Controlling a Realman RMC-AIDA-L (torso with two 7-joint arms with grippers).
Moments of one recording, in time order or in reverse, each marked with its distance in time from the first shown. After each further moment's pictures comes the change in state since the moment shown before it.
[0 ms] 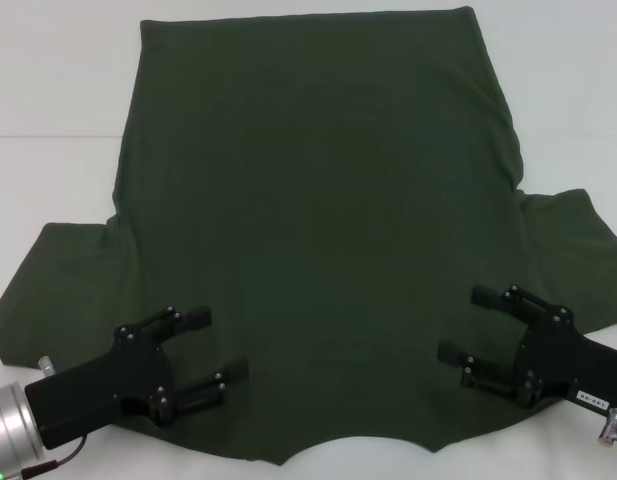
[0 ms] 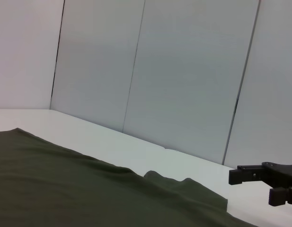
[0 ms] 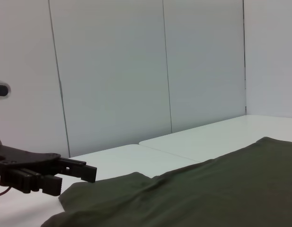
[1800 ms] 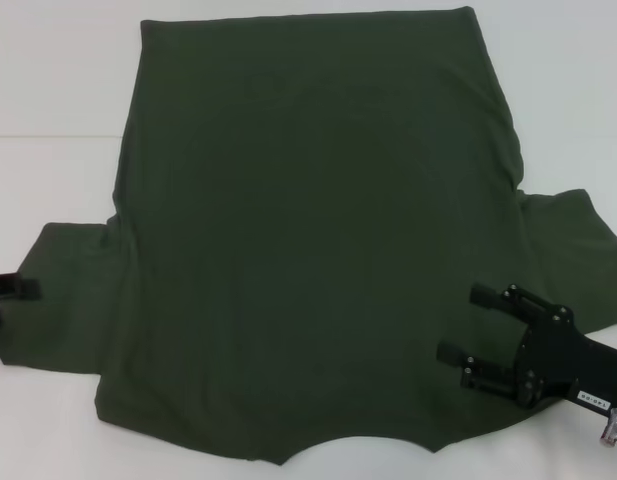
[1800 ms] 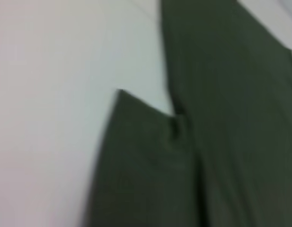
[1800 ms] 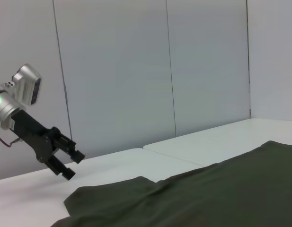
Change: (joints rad) left arm -0.114 0.220 -0.083 0.345 0.471 -0.103 -1.478; right arm 0.001 -0.002 0.000 -0.001 0.000 -0.018 0.005
